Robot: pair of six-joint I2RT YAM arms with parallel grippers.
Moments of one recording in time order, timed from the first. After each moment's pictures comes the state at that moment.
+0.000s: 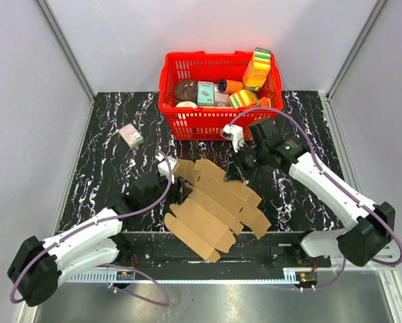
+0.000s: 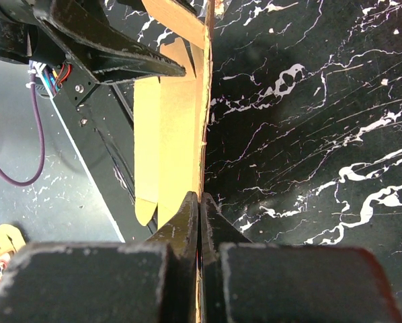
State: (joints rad) left arm -0.72 0.87 0.38 0.09 0.06 -0.26; right arm 0.60 1.32 1.24 -0.78 -0.57 -0.01
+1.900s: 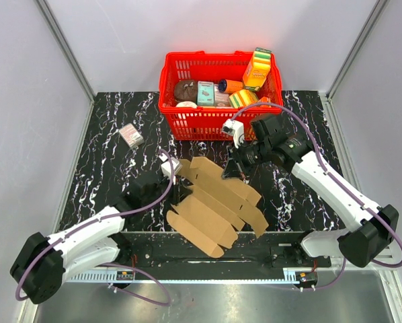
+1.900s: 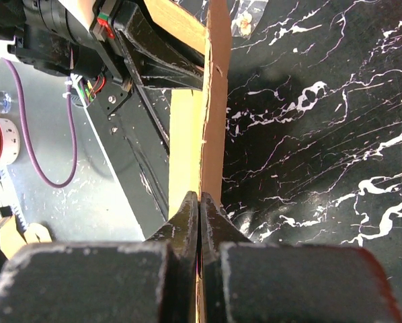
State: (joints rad) left arm -0.69 0.91 0.36 0.15 0.26 -0.27; right arm 0.60 1.31 1.30 -0.80 -0.64 0.04
